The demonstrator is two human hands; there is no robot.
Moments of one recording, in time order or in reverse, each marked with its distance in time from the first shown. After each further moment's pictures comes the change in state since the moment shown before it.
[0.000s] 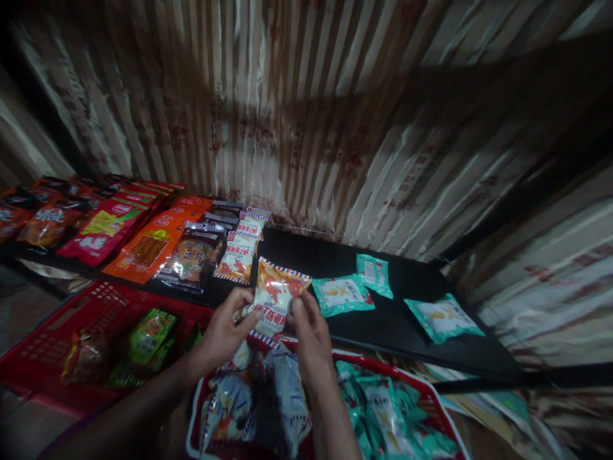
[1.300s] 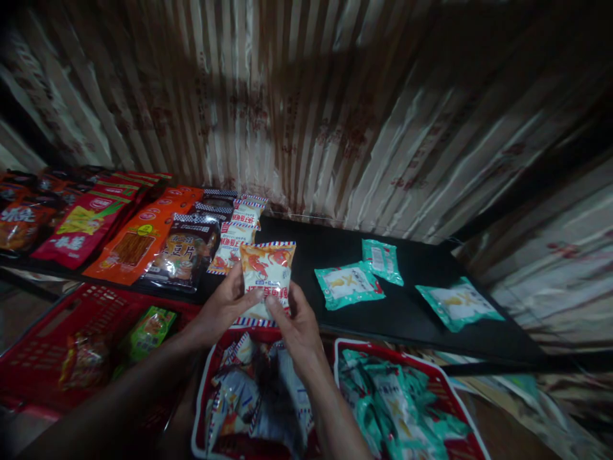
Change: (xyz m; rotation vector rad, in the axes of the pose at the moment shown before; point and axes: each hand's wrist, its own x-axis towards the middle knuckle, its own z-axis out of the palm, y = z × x) left_hand 0.037 0.000 -0.006 -0.597 -0.186 -0.158; right_hand 0.011 0.008 0.017 -0.103 -0.176 -0.030
